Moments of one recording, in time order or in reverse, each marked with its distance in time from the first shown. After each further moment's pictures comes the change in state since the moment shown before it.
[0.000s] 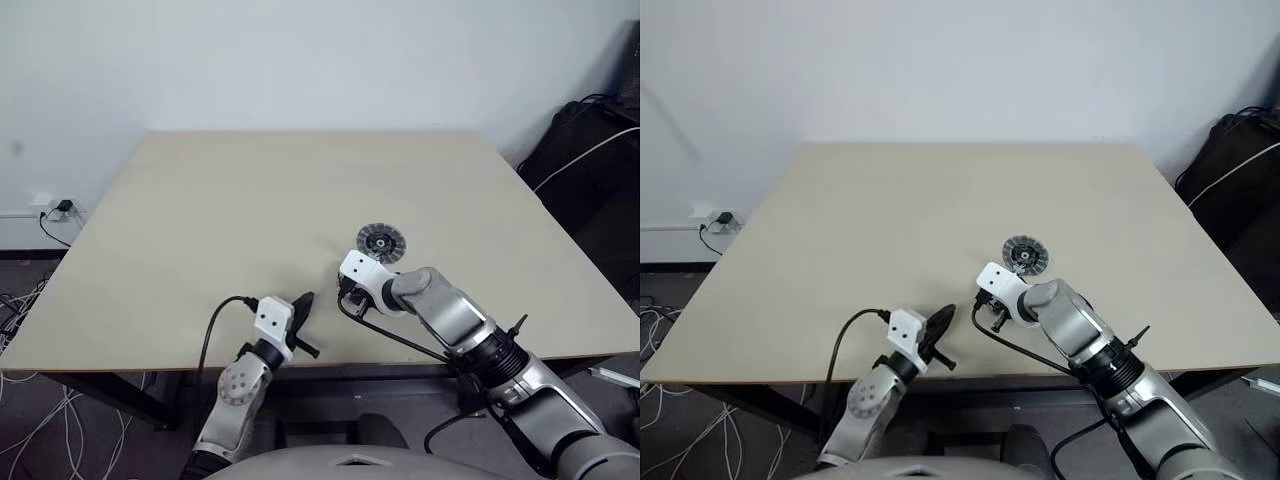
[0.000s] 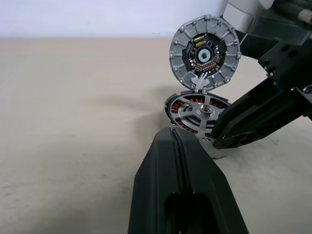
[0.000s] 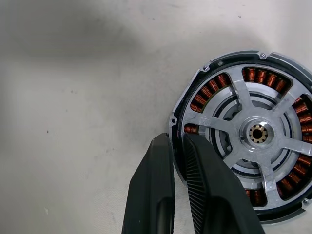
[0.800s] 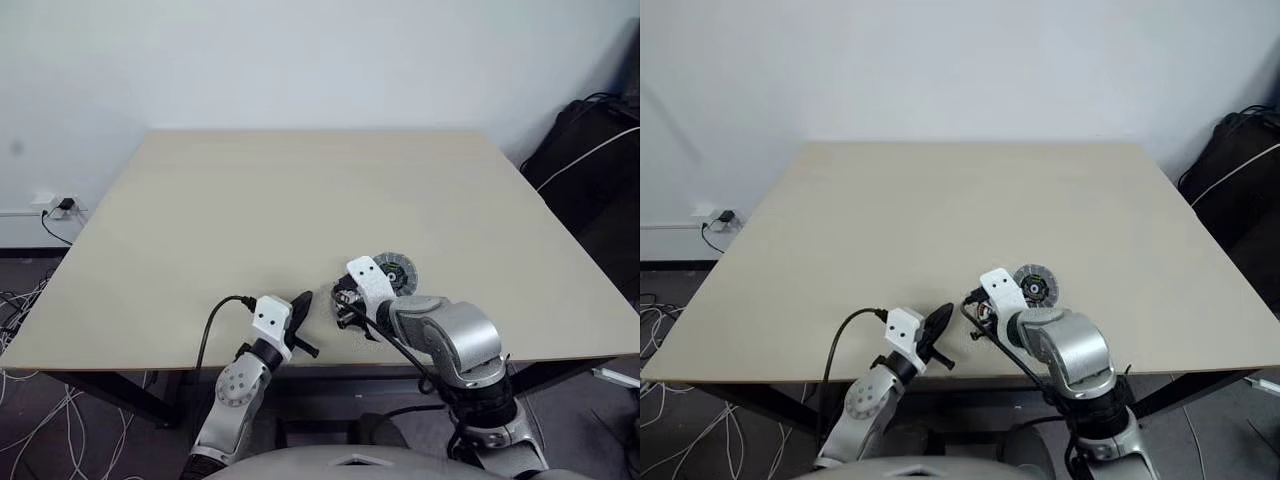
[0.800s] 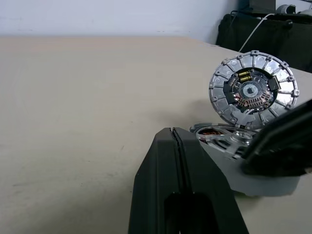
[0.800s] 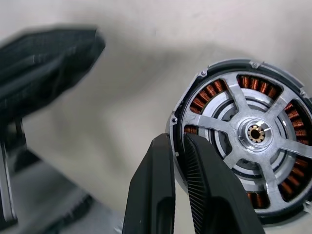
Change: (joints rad) left arm -0.001 0.006 0.006 -0.026 -0.003 0.039 -0.001; right arm 0.165 0.373 -0.349 -0.353 0.135 0.544 -0.306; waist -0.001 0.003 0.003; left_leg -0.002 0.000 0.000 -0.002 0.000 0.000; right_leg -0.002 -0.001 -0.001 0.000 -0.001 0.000
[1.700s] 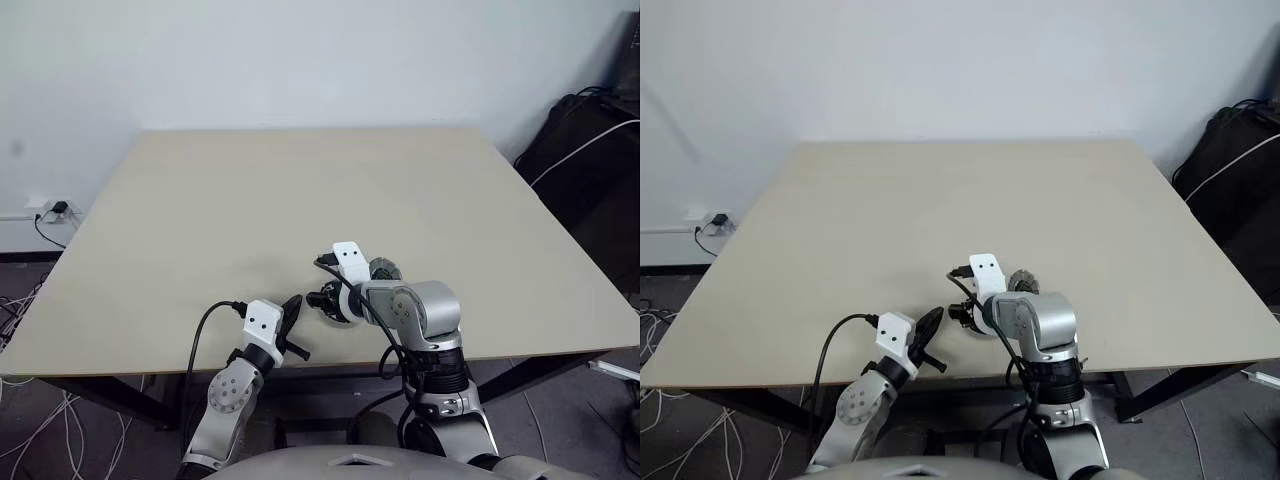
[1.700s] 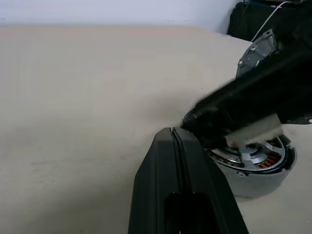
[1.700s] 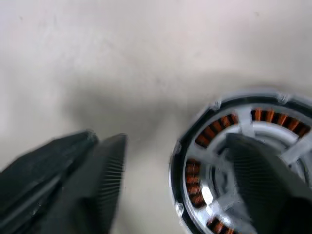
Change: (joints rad) left arm 0.043 0.019 0.023 -0.033 0.001 0.016 0.027; right arm -0.098 0.203 -0.137 0.243 0.054 -0.122 -0.156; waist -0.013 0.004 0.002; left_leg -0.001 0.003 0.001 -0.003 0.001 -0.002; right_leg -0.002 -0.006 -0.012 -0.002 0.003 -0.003
